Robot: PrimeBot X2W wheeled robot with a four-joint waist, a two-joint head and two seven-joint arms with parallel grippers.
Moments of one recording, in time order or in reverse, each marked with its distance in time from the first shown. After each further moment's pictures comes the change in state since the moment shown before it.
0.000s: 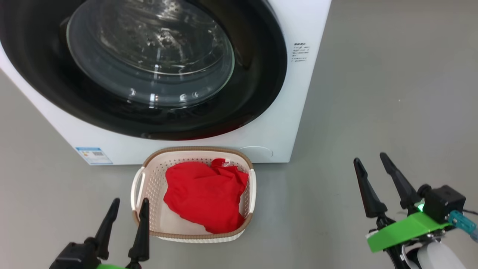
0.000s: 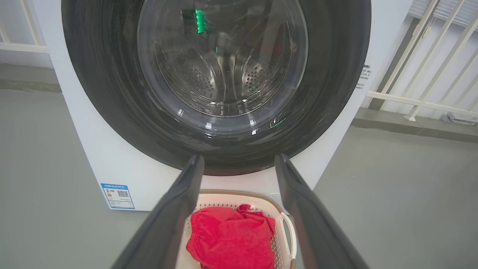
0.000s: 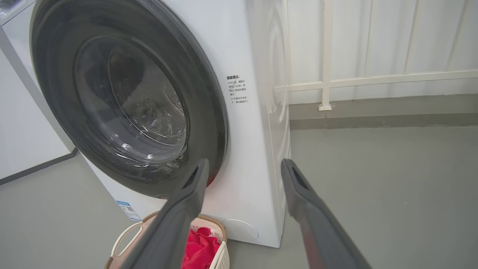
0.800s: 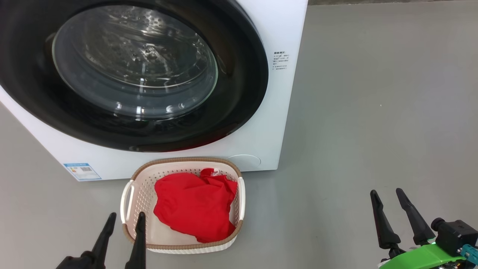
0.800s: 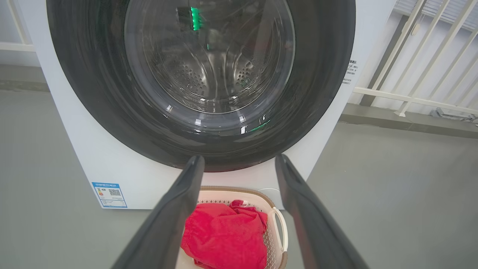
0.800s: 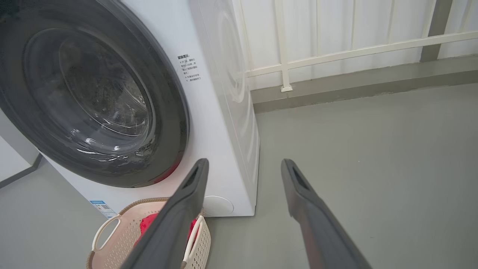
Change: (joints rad) left arm 0.065 0.003 0.016 -0.017 0.000 0.000 0.000; right arm 0.161 0.049 -0.101 -0.012 -0.010 0.000 0.000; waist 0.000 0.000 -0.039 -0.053
